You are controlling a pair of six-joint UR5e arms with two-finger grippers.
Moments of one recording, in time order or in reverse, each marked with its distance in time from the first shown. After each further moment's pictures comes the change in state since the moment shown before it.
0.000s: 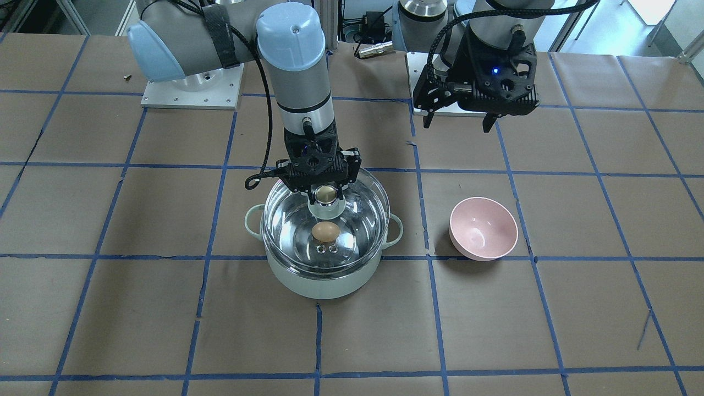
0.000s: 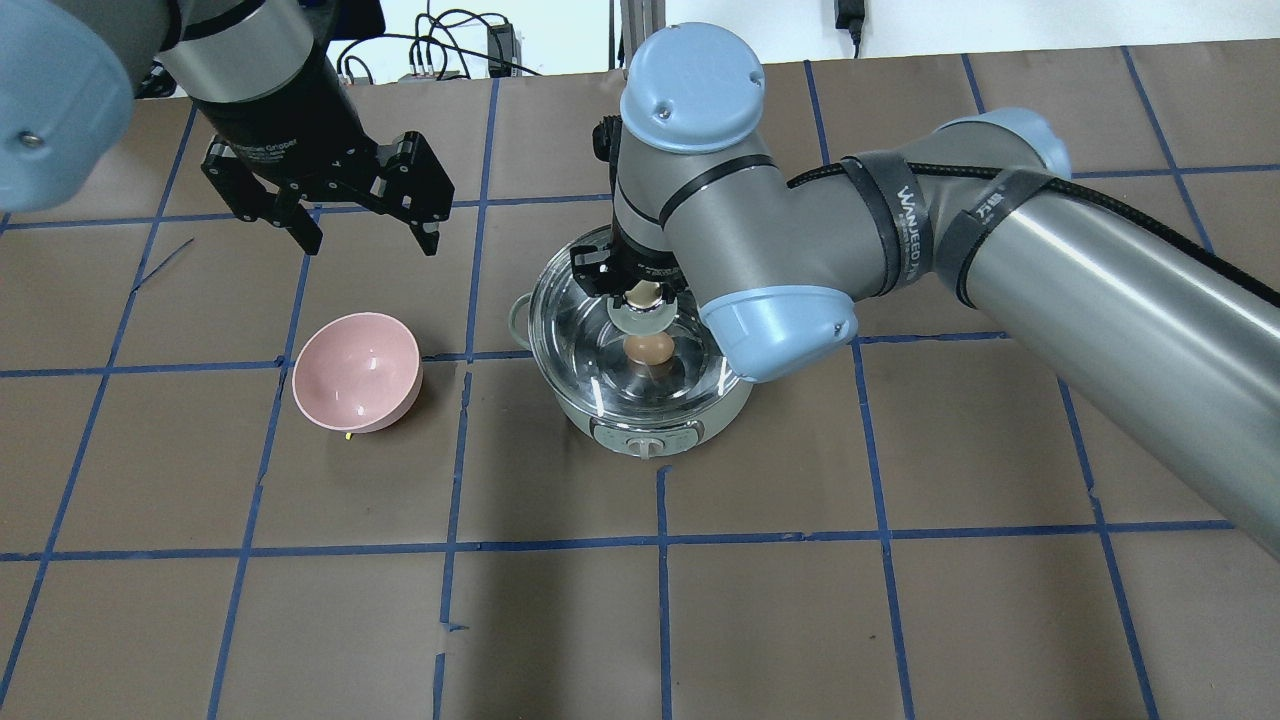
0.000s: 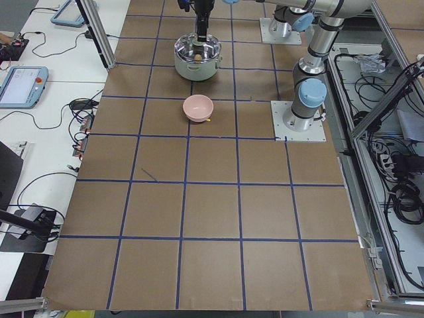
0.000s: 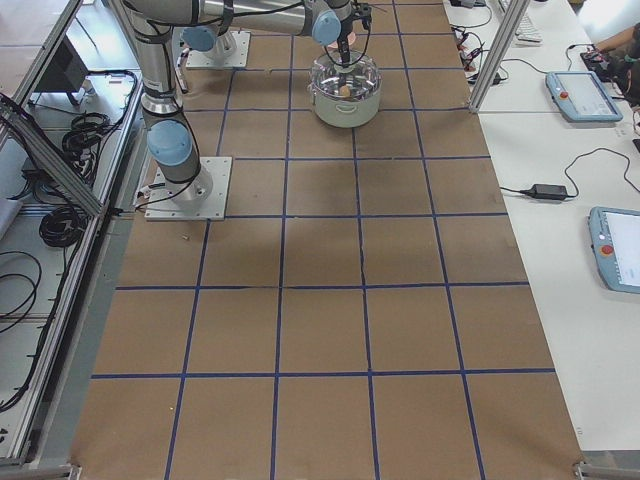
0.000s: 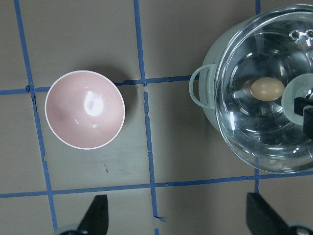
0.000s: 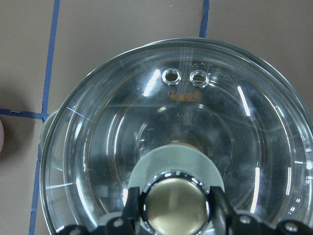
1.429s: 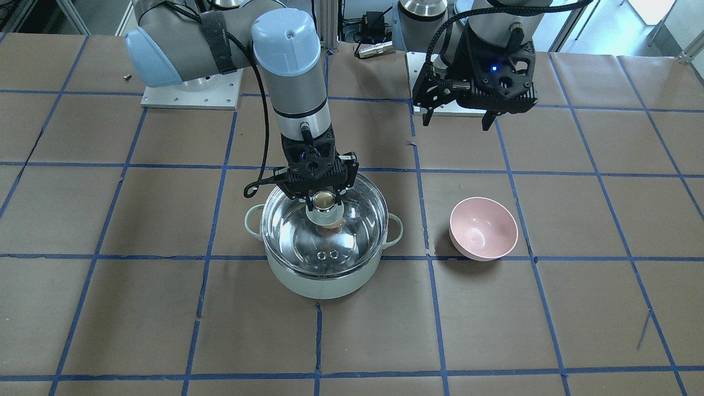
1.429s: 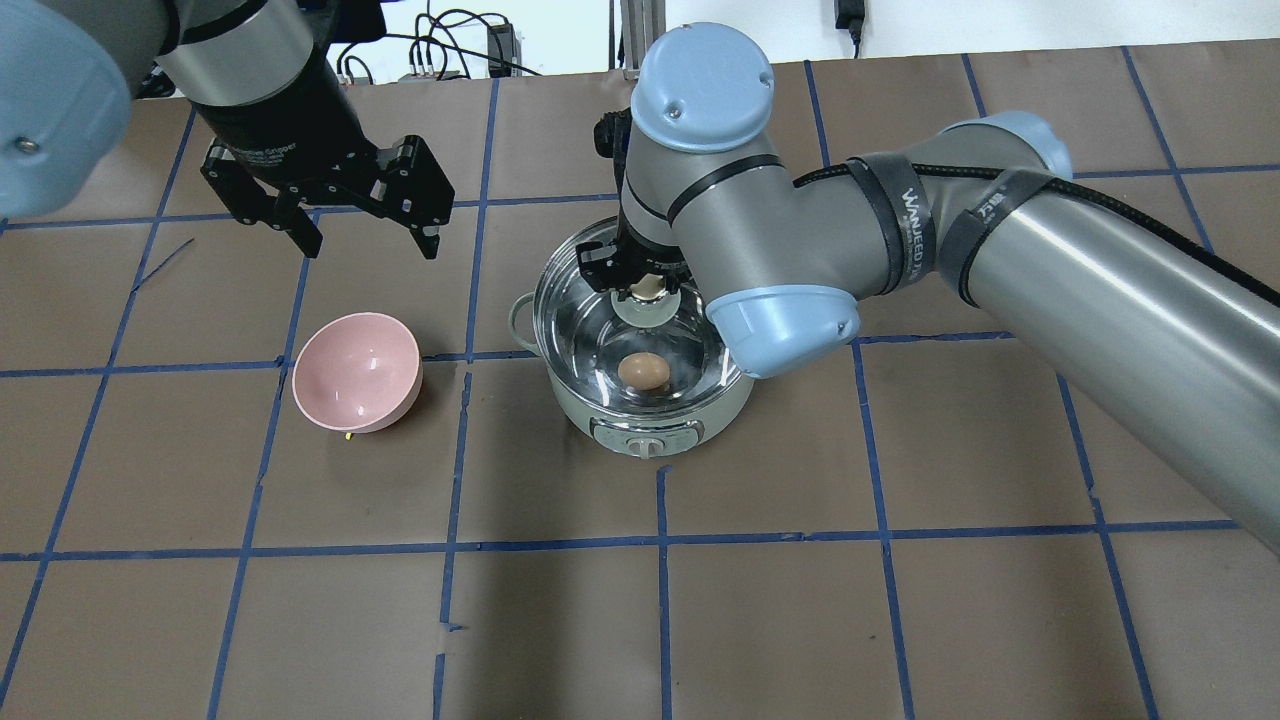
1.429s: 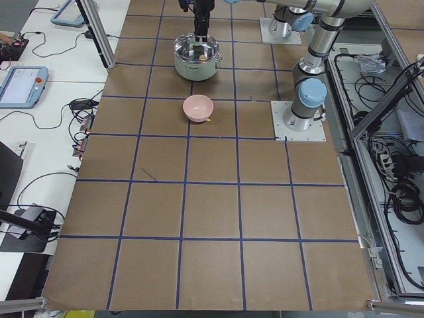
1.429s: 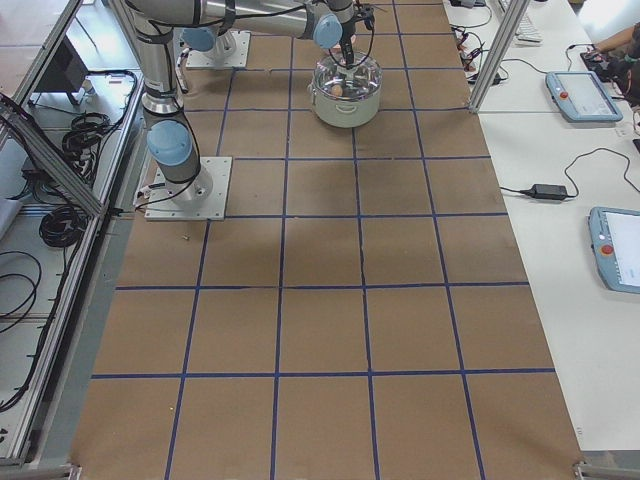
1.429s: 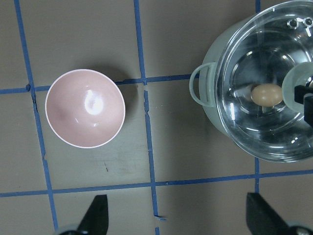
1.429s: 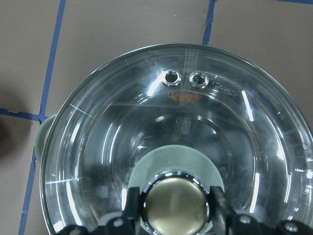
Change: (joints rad) left arm -0.002 0.005 -0.004 -0.003 0.000 0.004; right arm -0.011 0.008 0.008 -0.035 0.001 -0.064
